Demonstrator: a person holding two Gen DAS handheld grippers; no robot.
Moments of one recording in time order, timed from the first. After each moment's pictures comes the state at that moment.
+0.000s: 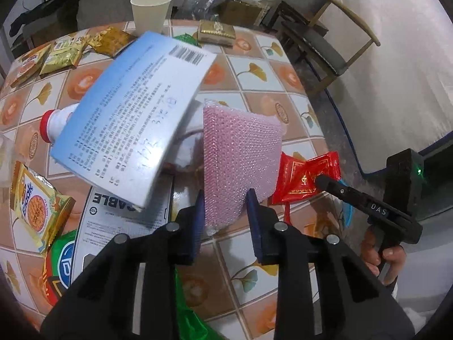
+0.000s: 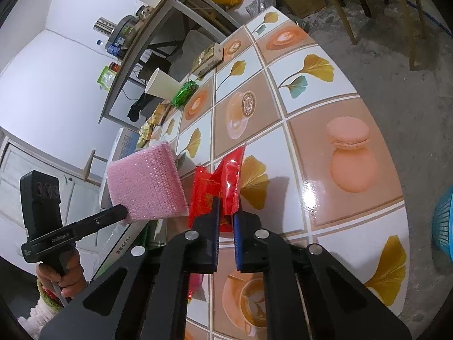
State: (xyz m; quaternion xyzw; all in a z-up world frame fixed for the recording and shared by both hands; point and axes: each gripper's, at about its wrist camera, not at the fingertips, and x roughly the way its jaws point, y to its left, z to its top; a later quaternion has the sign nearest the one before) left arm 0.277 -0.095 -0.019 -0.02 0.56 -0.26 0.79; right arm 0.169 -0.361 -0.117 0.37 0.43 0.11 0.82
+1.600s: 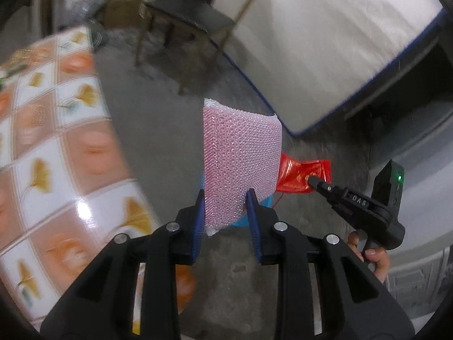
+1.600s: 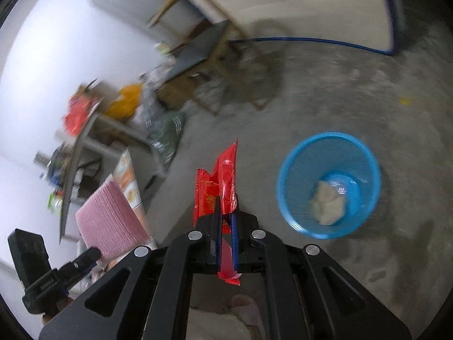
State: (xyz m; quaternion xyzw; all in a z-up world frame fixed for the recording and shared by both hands) left arm 0.132 -0.384 -0.027 0.04 0.54 -0.45 0.71; right arm -0.100 -0.618 -0.124 0.49 0.30 -0.21 0.79
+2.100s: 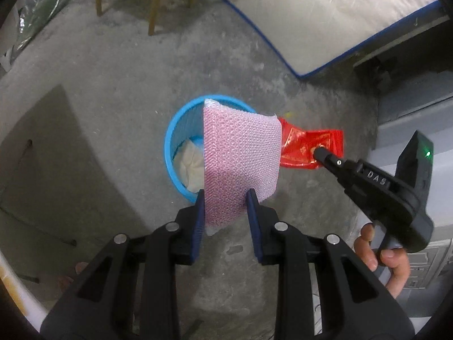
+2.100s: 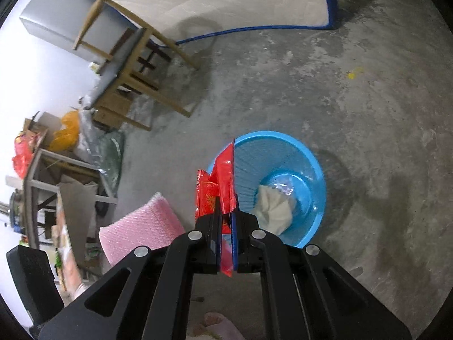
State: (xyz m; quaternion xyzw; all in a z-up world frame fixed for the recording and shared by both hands) left arm 0.110 -0.527 -0.166 0.12 0.63 -0.45 0.63; right arm -0.104 -0.692 -0.228 0.52 0.33 -0.32 0.72
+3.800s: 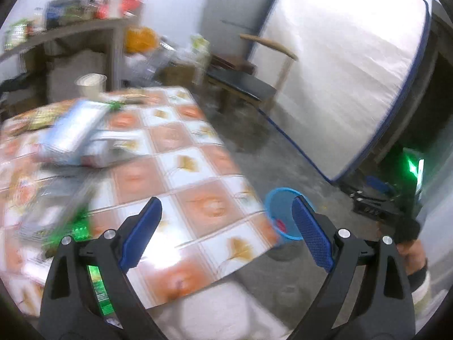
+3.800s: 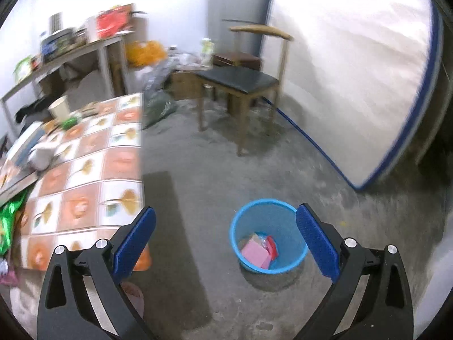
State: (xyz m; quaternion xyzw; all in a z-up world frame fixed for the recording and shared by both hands) left arm 0.070 -0.128 0.059 0.01 0.37 -0.35 0.86; right arm -0.055 -0.416 -0.003 0.07 0.35 -0.25 0.90
